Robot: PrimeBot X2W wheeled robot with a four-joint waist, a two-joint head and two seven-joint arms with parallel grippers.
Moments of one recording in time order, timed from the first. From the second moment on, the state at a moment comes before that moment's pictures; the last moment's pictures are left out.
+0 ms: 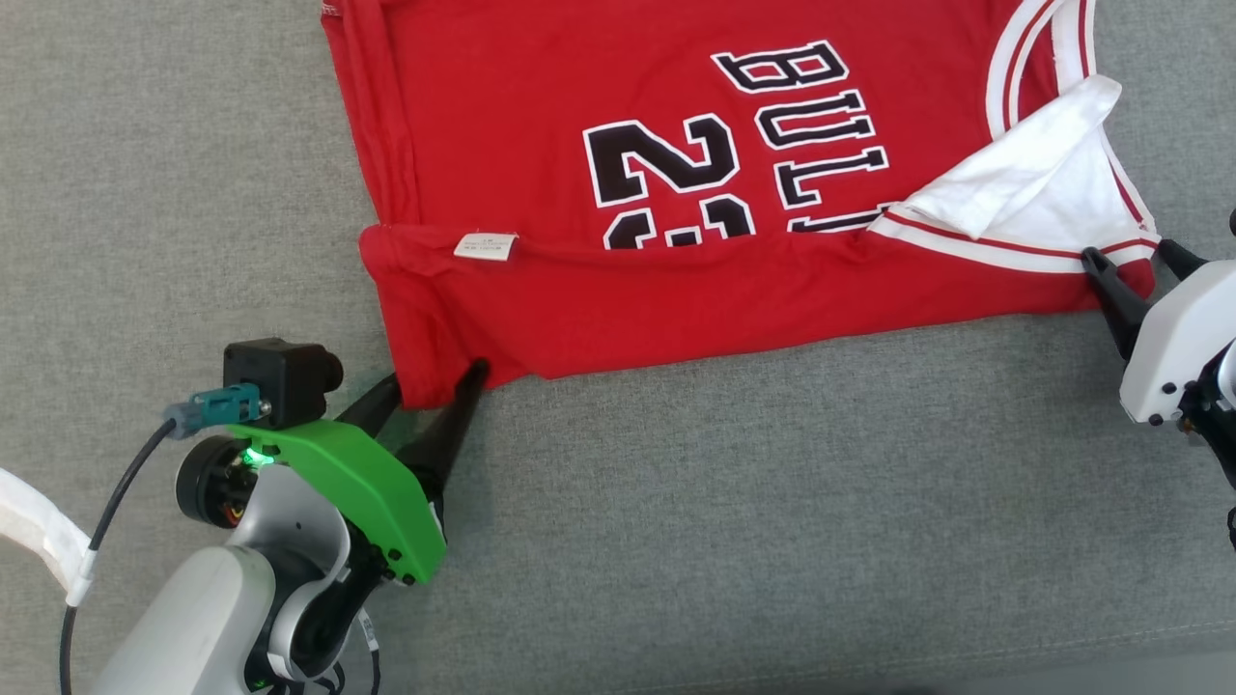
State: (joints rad) left arm -0.30 0.41 -0.47 -0.11 -0.78 0.11 0.35; right arm -0.35 -0.34 -0.10 0.01 0.32 0.13 0.68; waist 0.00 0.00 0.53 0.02
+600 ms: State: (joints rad) left arm 0.02 0.55 -0.48 -0.29 -0.94 0.06 0.45; right arm -0.02 -0.43 -0.17 -0.16 0.58 0.13 0.90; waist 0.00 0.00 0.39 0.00
